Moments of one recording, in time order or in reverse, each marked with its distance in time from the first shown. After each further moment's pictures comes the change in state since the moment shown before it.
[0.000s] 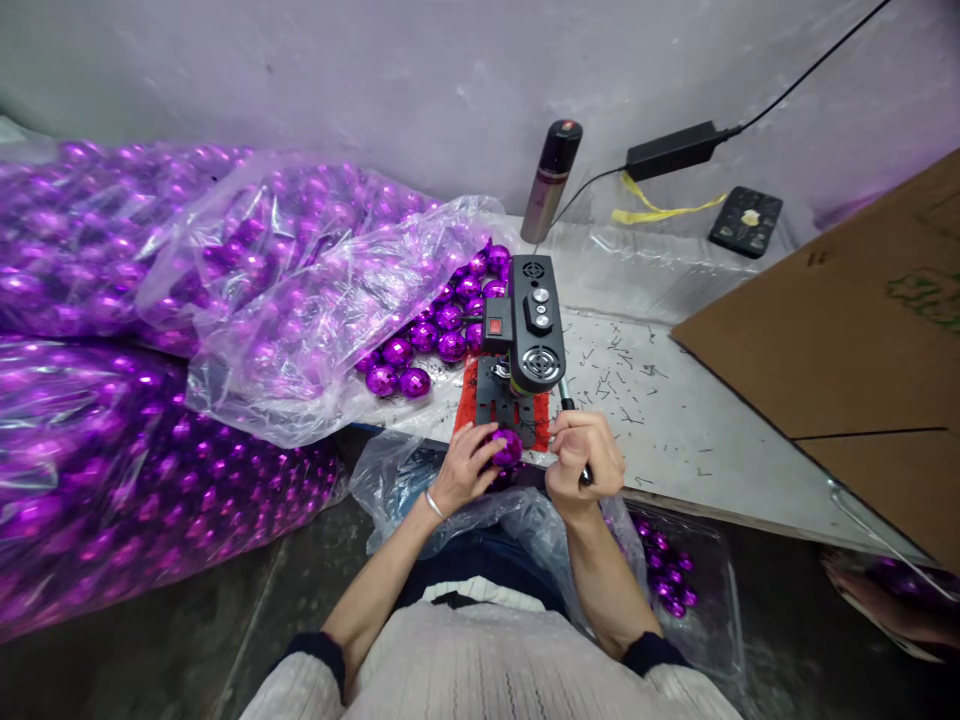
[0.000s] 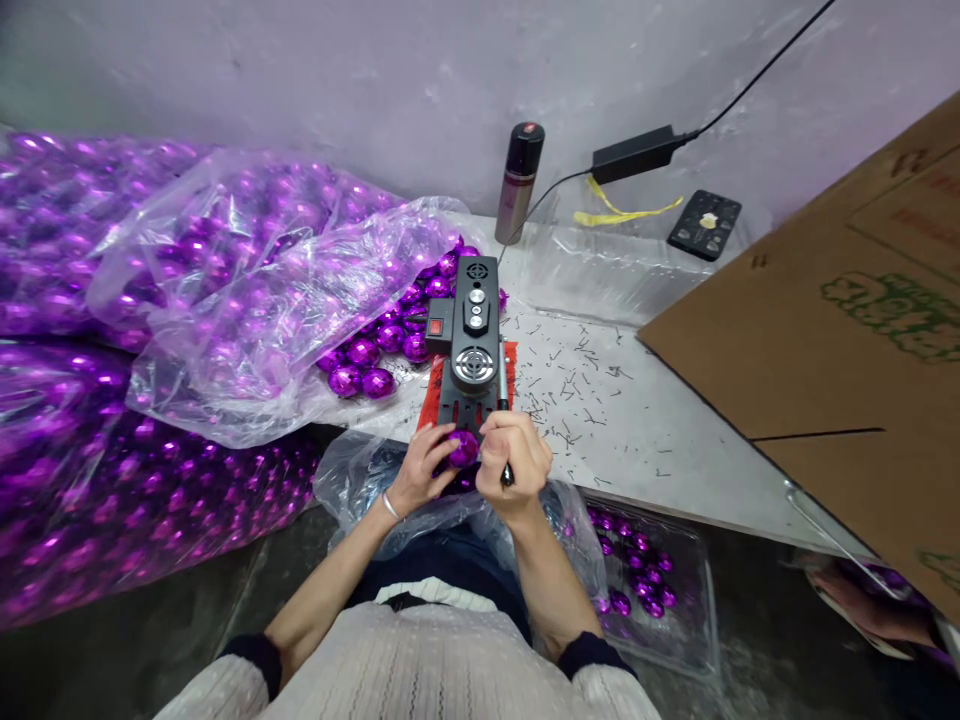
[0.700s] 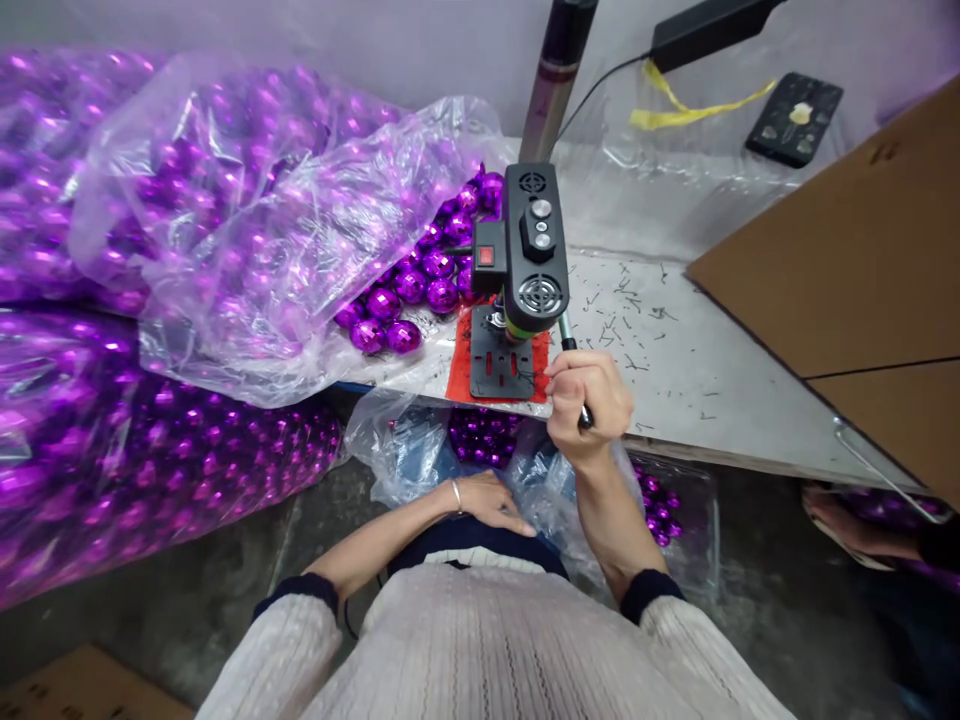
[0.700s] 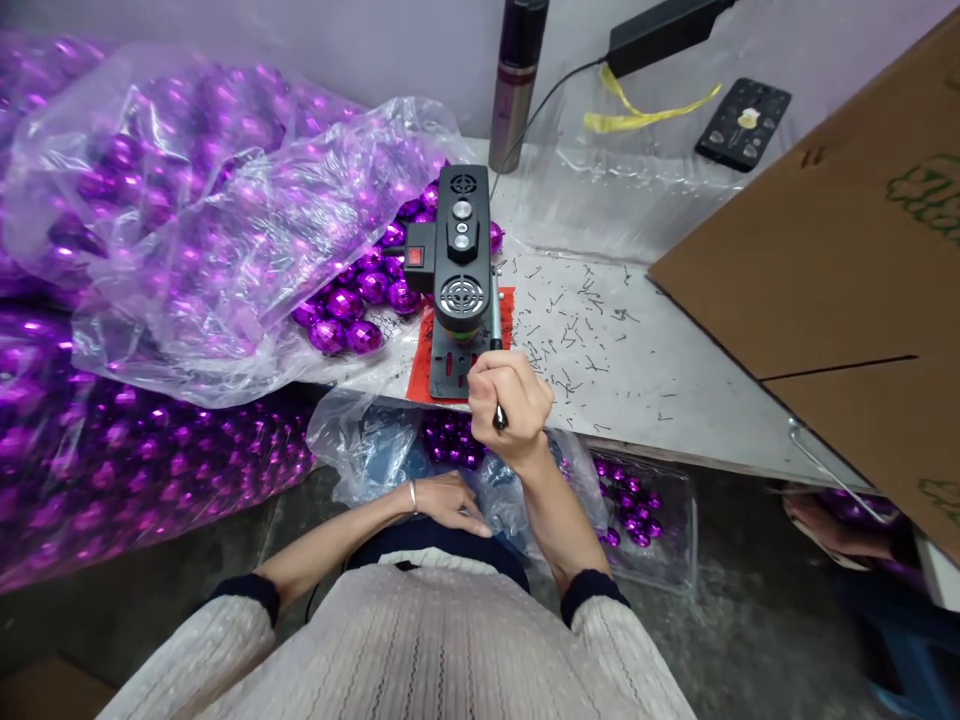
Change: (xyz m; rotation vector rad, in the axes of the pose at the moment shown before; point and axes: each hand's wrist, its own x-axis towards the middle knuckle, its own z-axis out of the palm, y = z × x) left_hand -0.061 0.053 0.037 -0.423 -1.244 -0.223; right_hand 0.007 0.006 -0.009 -0.031 -0.111 -0.126
